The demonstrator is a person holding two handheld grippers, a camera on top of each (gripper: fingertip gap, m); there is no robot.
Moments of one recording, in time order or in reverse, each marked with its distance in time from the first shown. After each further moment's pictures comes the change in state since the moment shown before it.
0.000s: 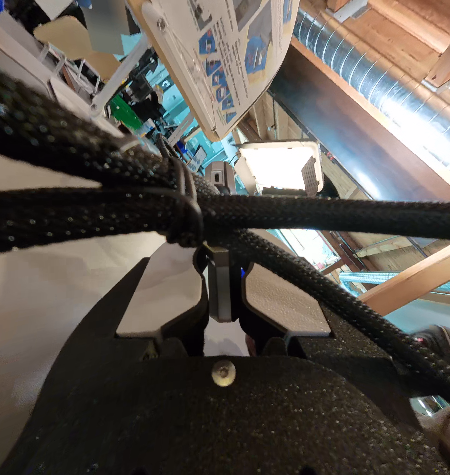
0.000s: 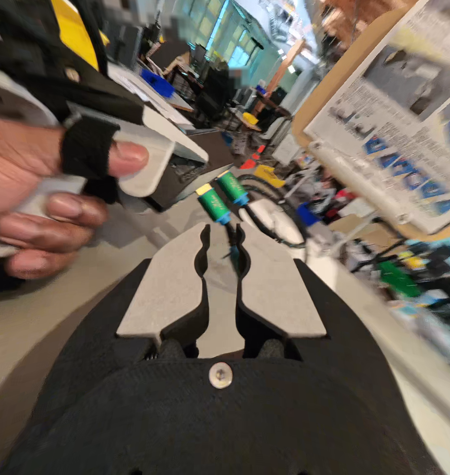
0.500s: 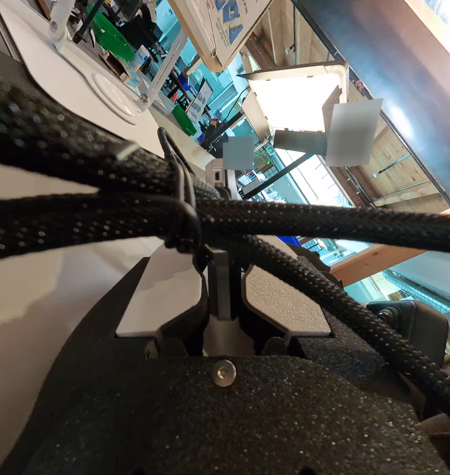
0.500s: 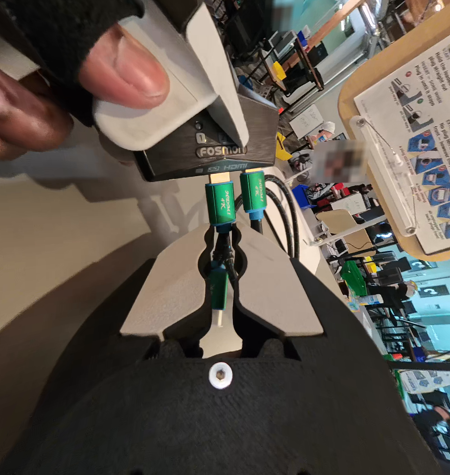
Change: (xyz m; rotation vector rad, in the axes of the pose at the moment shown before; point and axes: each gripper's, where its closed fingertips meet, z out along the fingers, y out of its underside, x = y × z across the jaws) left arm 0.002 0.036 0.005 -0.243 -0.036 0.041; right arm -0.011 0.045 0.014 -0.191 -0.100 -0.258
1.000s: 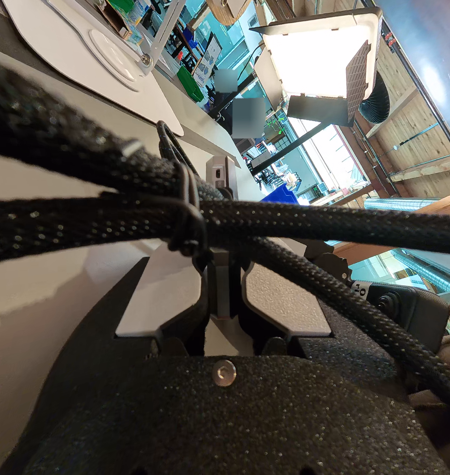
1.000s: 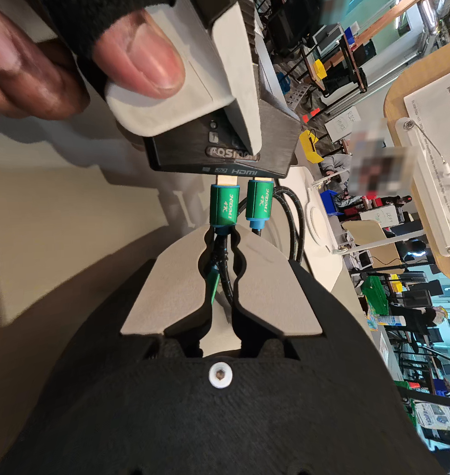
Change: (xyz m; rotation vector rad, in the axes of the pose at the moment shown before) left arm -0.007 0.015 -0.001 -0.127 -0.038 0.004; right arm -0.016 0.008 0.001 -0.013 -0.137 -0.047
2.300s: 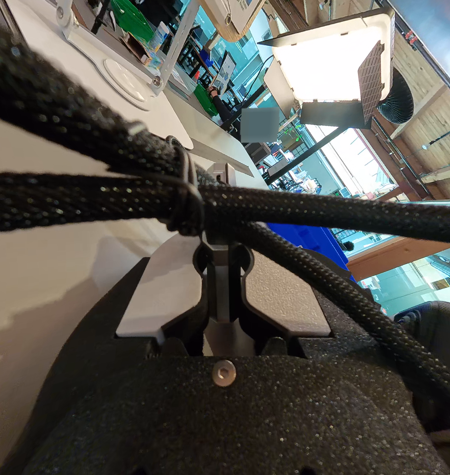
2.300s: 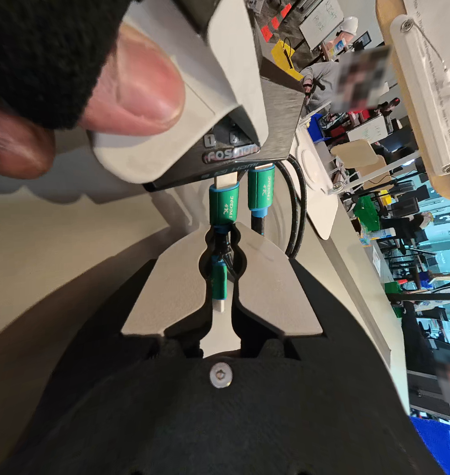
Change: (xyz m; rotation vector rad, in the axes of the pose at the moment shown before) left arm 0.002 -0.005 0.006 0.045 -0.070 0.068; right arm 0.000 0.012 0.000 -0.250 0.151 0.165
